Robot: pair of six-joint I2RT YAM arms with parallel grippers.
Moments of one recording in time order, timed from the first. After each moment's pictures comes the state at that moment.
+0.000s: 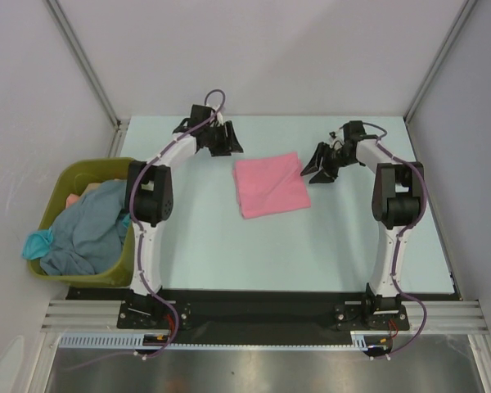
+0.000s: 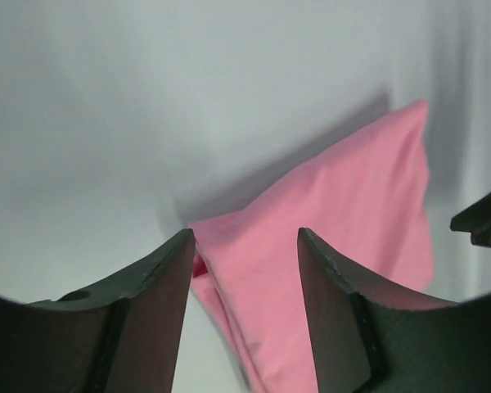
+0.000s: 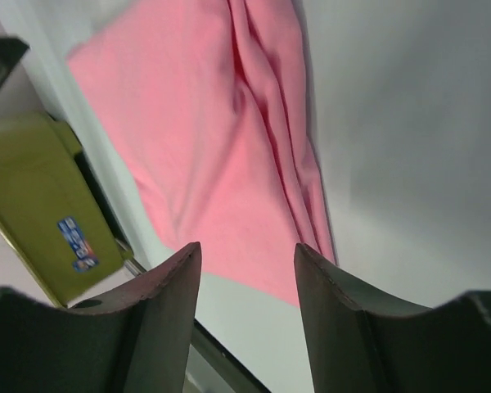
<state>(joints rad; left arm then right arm) -0.25 2.27 1.90 -0.39 0.42 -0.40 0.04 2.18 1.68 -0.64 -0.72 0.46</state>
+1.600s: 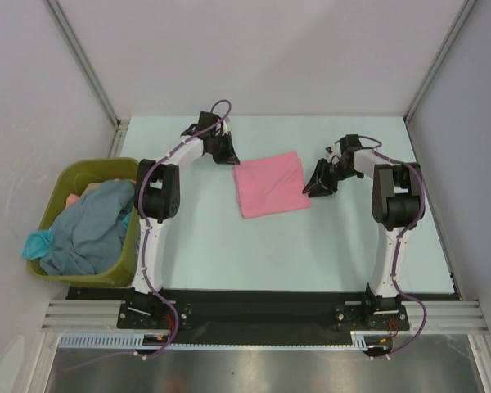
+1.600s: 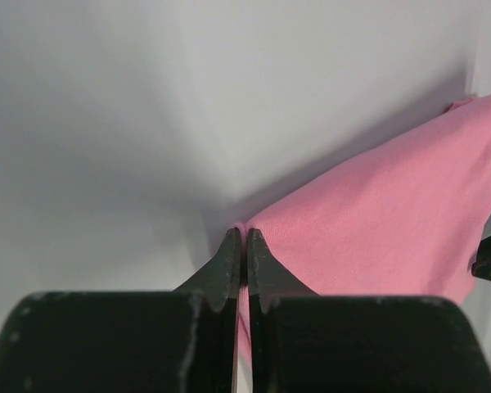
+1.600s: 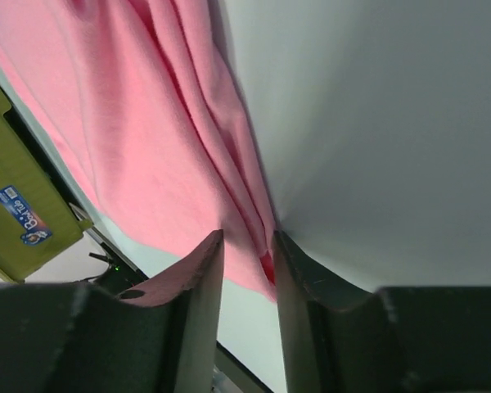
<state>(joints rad) -0.26 2.42 1.98 -0.49 0.40 -0.39 0.06 2.16 1.50 -0.61 -0.69 0.37</state>
